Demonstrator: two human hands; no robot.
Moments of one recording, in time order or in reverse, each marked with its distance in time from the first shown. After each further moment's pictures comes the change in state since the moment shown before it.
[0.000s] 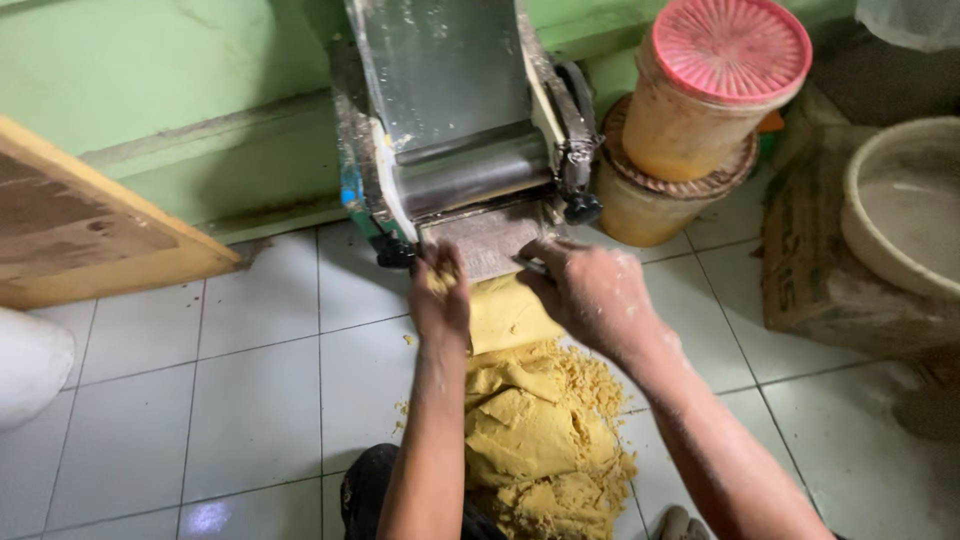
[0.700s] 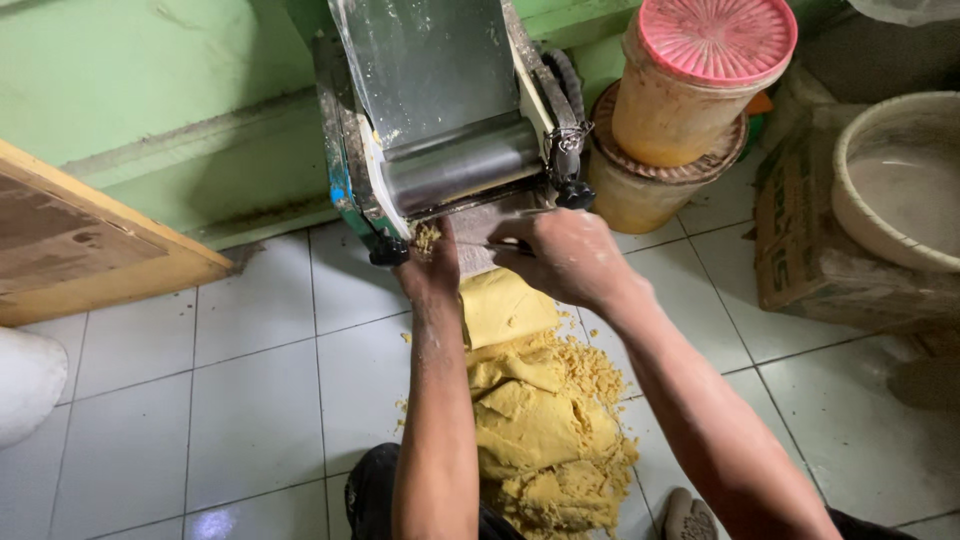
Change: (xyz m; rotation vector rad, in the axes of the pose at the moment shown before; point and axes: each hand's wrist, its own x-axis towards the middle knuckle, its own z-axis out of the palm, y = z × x) left_hand 0.047 0.014 0.029 -0.603 -0.078 0.009; right_hand 0.034 -0.003 0.006 0.101 -0.022 -0.131
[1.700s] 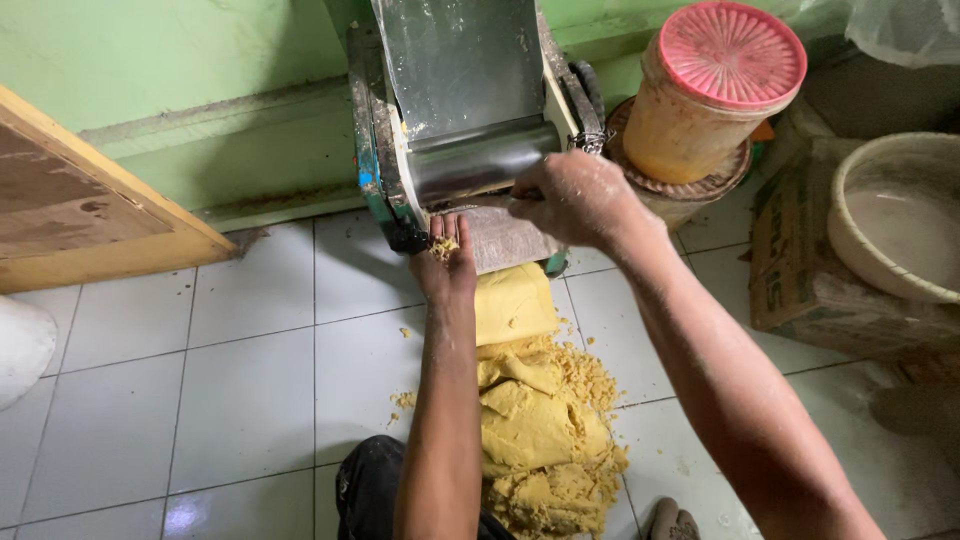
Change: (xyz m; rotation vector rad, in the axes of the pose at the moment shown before) left_hand -0.001 -0.008 -0.017 0.100 0.043 0.035; right_hand 0.052 0.012 -0.015 -0.207 -0.232 0.153
